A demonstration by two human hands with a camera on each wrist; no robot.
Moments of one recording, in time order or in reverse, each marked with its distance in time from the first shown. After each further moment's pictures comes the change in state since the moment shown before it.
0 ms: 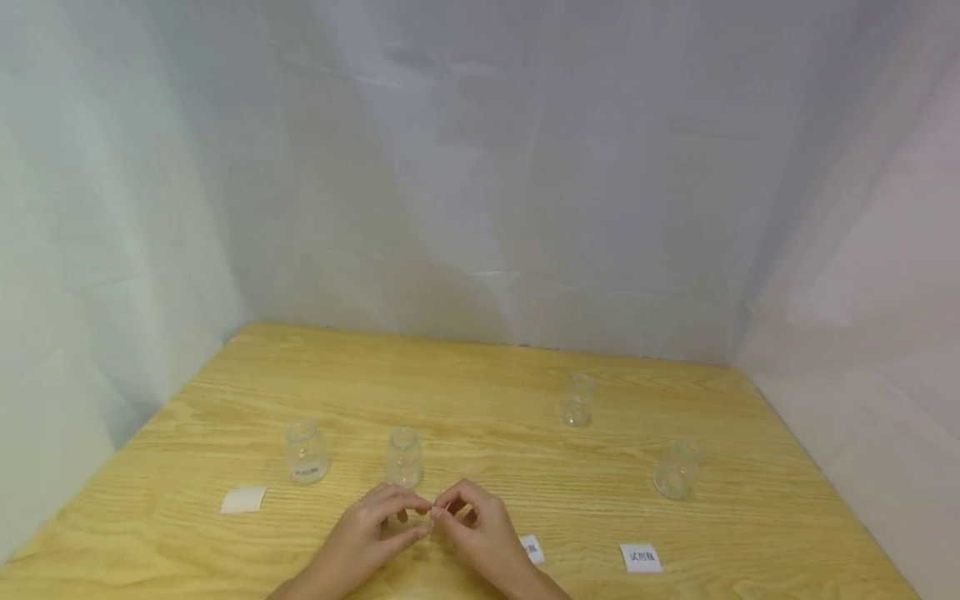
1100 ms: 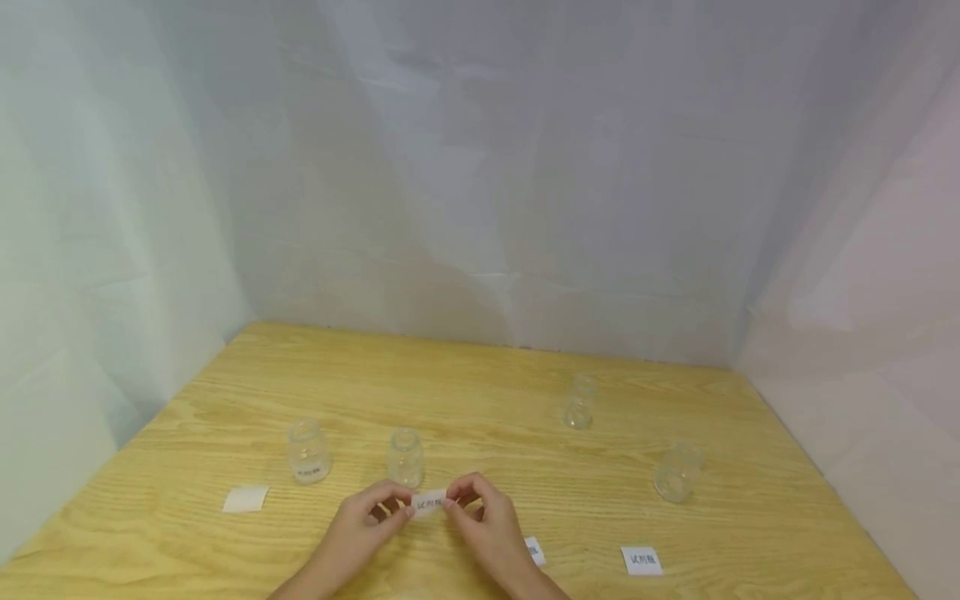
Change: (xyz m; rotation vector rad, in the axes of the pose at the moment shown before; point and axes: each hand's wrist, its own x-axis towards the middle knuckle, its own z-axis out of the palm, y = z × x) left_hand 0.005 0.007 -0.011 -0.297 -0.042 -0.451; right_hand 0.004 -0.024 -0.002 0.046 0.114 0.200
